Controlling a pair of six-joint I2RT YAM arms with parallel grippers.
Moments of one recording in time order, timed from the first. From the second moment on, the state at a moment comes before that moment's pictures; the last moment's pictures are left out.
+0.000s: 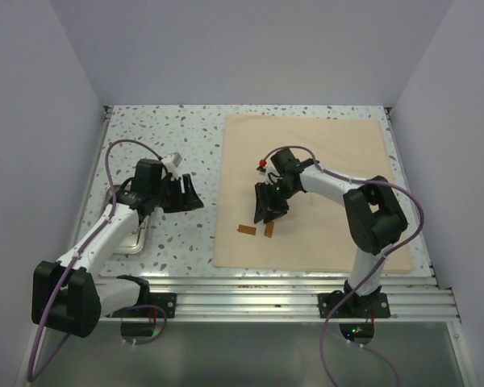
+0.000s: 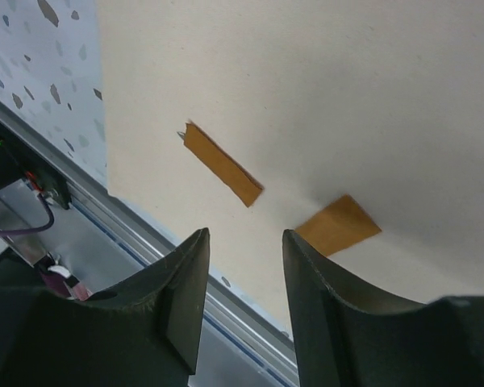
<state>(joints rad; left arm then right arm) -0.23 1.17 0.79 -0.45 0.35 -0.39 0.50 1.82 1.19 -0.63 -0.53 0.37</state>
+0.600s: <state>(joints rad) -0.24 1.12 0.78 -0.47 0.36 -0.39 0.59 2.01 1.35 -0.63 -0.58 0.20</state>
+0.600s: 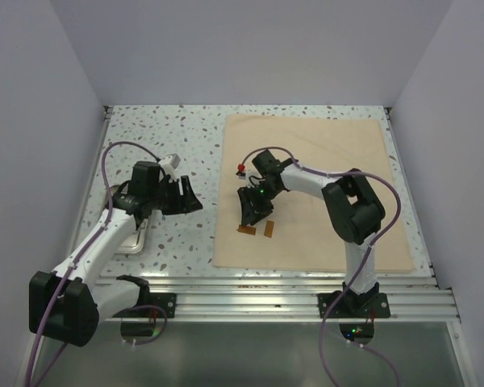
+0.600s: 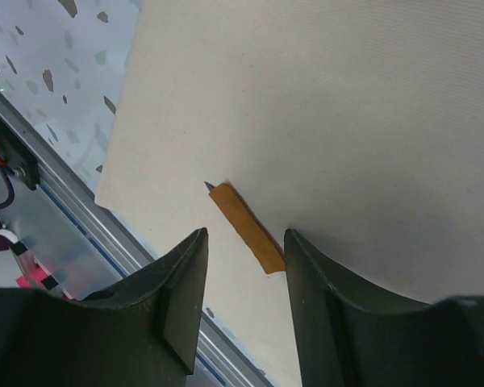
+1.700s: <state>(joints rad) -0.24 1.16 0.76 -0.47 0.37 -0.39 0.69 1.98 1.31 -0.66 -0.45 0.21</state>
